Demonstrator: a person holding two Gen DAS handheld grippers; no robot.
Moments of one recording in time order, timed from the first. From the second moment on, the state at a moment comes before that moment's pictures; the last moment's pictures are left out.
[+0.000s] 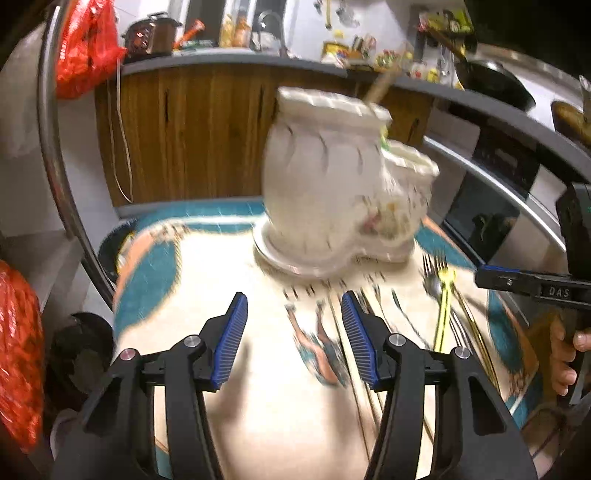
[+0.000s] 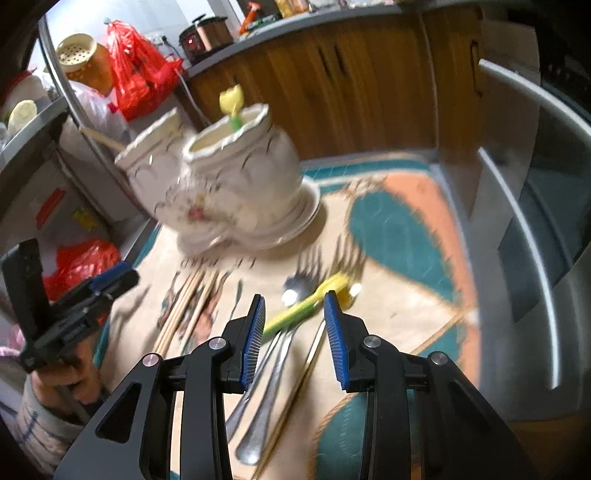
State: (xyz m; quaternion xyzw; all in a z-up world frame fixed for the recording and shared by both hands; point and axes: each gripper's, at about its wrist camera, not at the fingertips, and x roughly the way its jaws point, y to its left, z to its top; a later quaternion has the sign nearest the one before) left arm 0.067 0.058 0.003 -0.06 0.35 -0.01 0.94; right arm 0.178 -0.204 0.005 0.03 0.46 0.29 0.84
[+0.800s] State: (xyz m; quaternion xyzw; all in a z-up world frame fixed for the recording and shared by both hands) left arm 0.071 0.030 -0.023 -0.02 0.41 -0.05 0.91; right arm 0.200 -0.187 -0.022 0.05 0.51 0.27 0.82
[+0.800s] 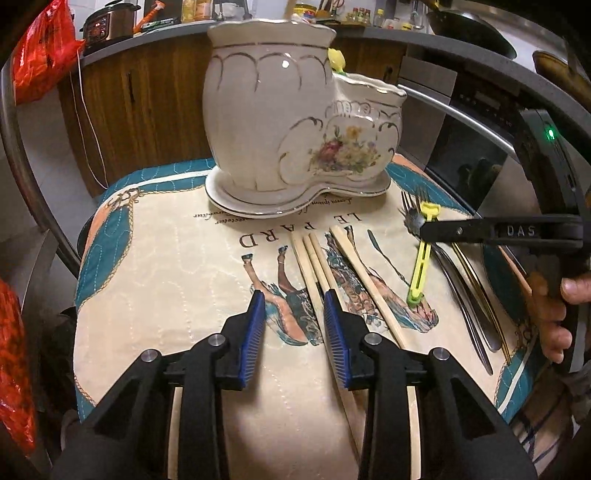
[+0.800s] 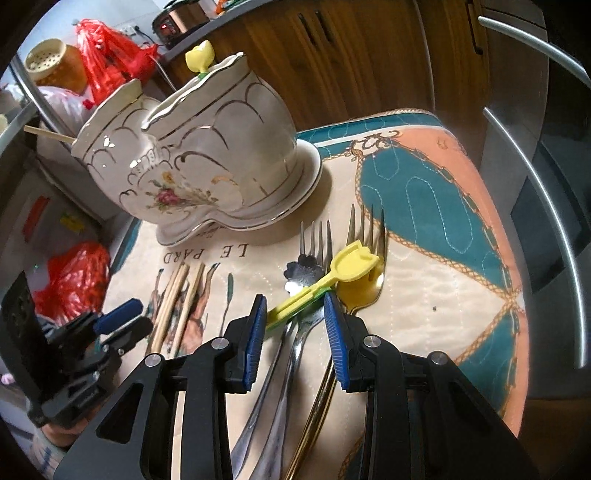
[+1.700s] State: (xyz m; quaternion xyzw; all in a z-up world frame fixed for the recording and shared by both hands) left arm 0.075 0.040 -0.027 -0.01 0.44 -0.05 0.90; right arm 0.216 -0.180 -0.016 0.04 0.53 0.25 0.81
